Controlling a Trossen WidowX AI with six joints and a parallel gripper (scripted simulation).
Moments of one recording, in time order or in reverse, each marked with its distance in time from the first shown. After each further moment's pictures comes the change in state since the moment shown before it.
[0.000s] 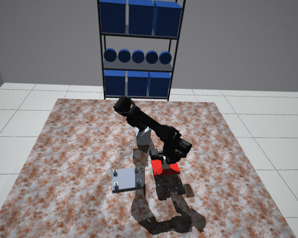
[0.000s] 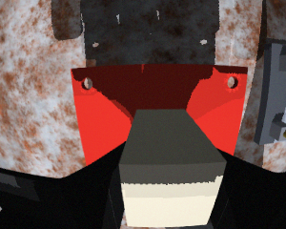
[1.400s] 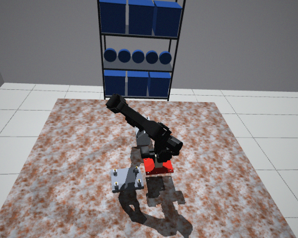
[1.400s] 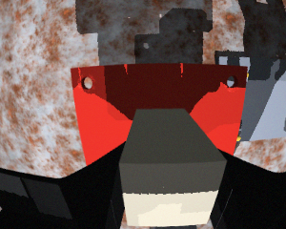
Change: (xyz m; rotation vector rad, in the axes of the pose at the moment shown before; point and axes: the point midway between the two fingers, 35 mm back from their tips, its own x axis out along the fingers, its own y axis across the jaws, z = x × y) arm -0.042 -0.052 0.020 0.008 0.014 0.033
